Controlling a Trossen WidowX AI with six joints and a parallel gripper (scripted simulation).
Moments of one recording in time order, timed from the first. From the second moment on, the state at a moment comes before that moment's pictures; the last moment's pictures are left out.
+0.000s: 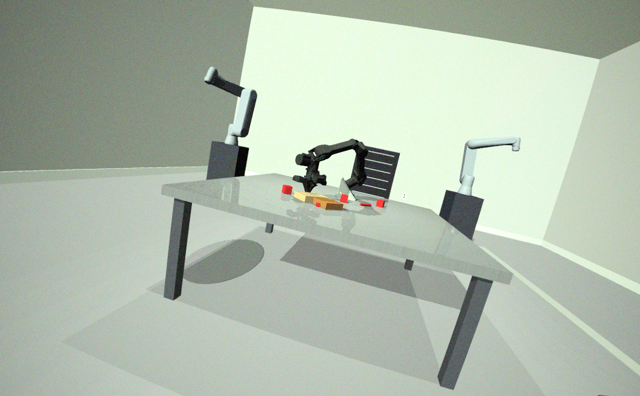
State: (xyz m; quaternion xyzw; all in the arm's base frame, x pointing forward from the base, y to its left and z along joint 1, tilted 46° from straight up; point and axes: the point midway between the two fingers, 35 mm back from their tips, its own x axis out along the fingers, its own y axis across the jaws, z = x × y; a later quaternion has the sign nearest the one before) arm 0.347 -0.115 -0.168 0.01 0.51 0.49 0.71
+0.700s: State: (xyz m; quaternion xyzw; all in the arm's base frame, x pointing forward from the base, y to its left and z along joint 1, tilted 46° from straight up) arm 0.363 -0.108 -0.157 0.01 0.51 0.49 0.71
